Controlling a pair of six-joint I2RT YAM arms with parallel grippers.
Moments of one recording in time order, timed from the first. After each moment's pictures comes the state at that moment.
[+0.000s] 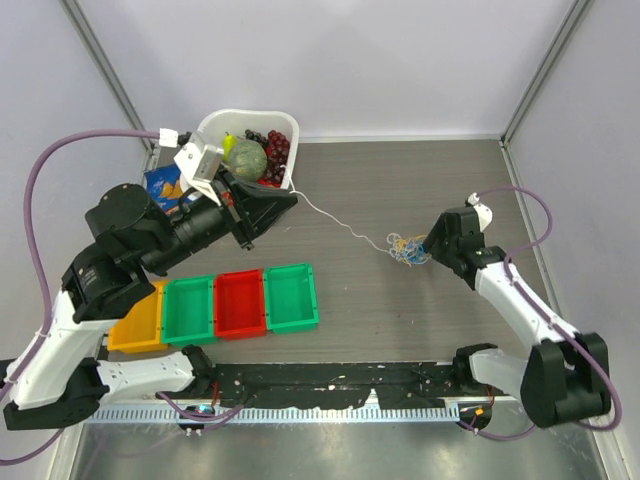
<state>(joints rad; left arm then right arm) -0.98 1.00 1.66 -0.56 0.01 -0.23 0.17 1.17 0.68 -0.35 0.22 0.67</state>
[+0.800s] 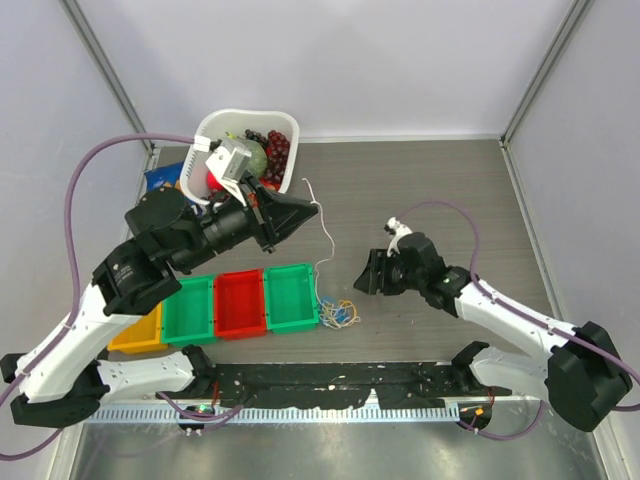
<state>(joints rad) -0.98 1.01 1.53 -0.44 0.05 -0.35 0.59 1.10 0.60 -0.21 -0.19 0.58</state>
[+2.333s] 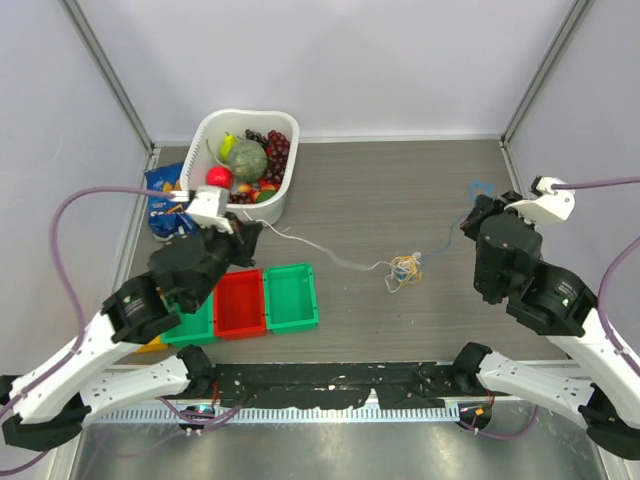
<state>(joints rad) -0.98 0.80 1.09 -0.49 -0.55 -0.35 0.86 0.80 1.24 -0.66 1.05 0.64</state>
